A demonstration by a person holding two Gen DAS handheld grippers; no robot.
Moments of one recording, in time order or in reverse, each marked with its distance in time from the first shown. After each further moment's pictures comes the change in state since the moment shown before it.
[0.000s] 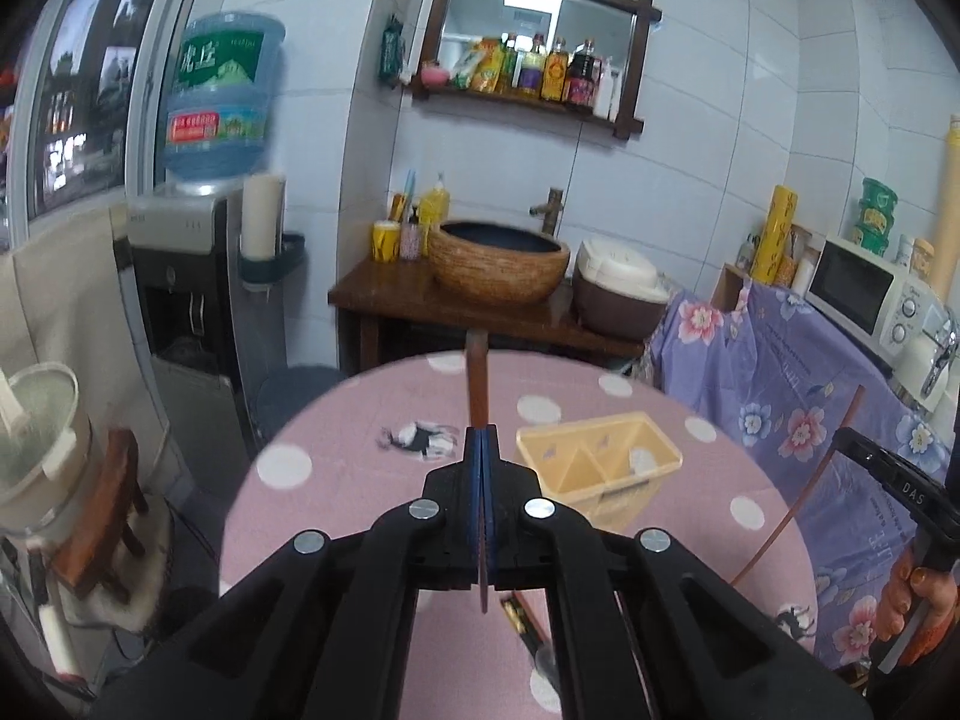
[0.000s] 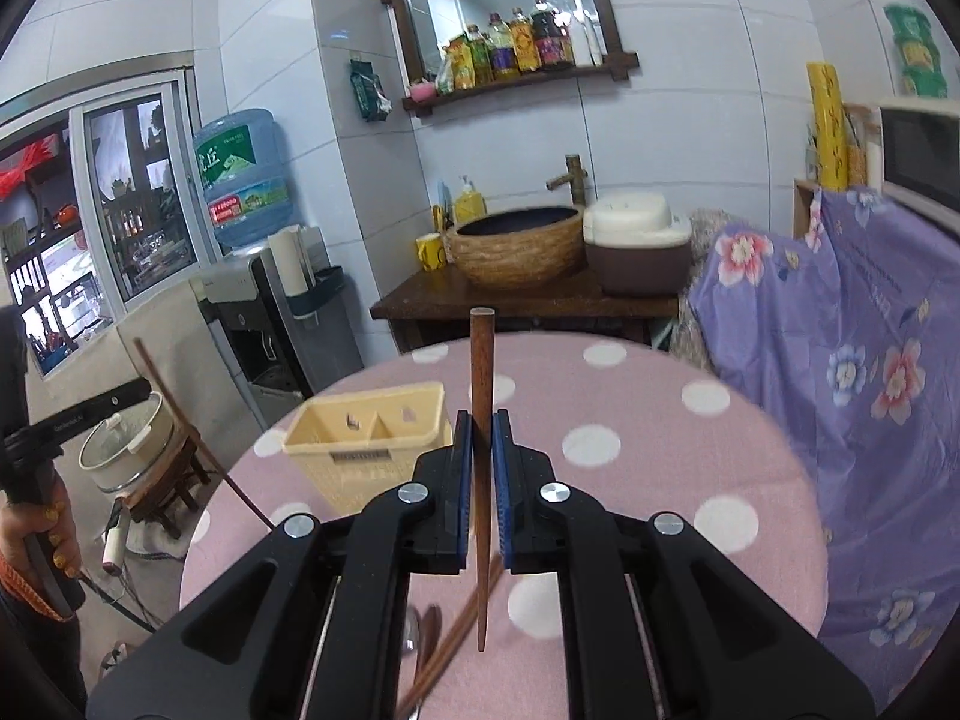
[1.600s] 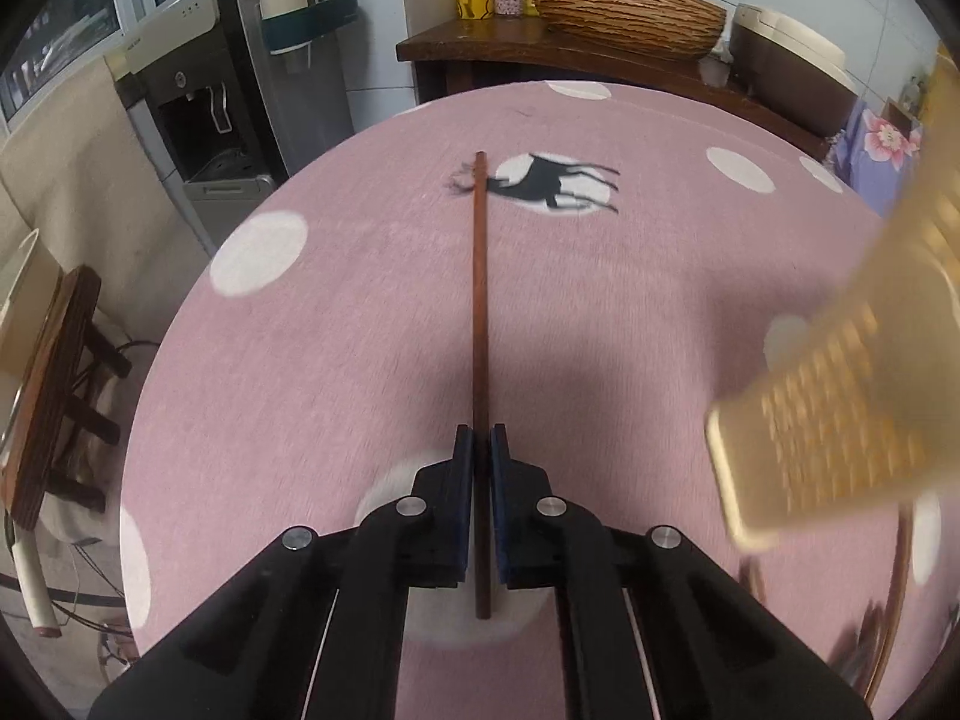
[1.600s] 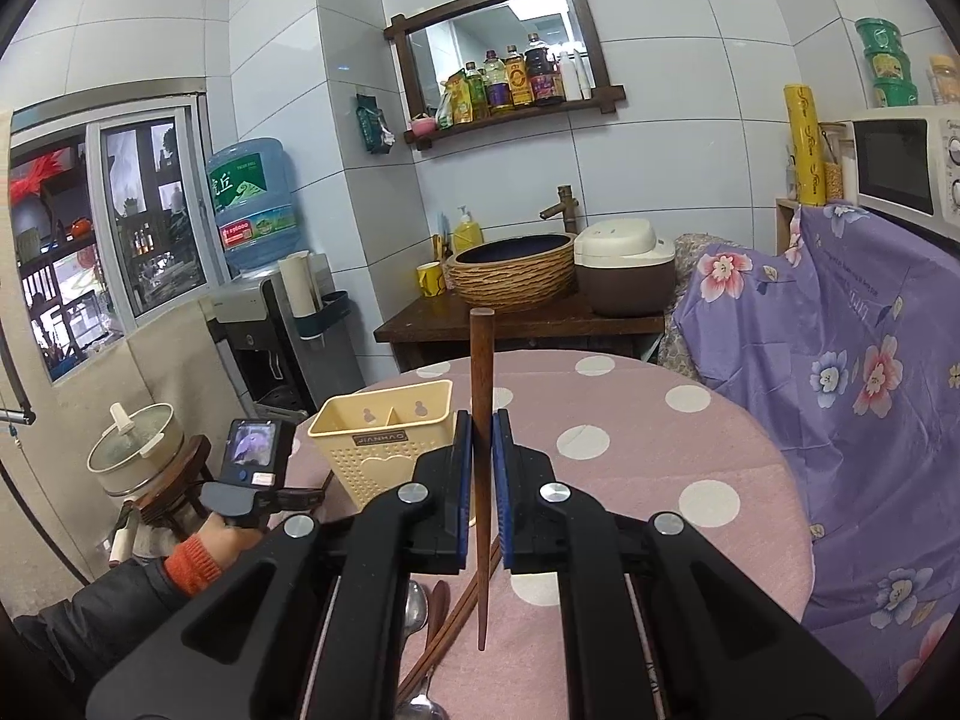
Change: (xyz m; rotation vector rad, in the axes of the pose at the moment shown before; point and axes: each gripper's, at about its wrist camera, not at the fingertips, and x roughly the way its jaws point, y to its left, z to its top) left arm 0.199 0.057 -0.135 -0.030 0.526 0.260; right arm -0.063 0.003 -0.044 0.020 -0.072 -0.003
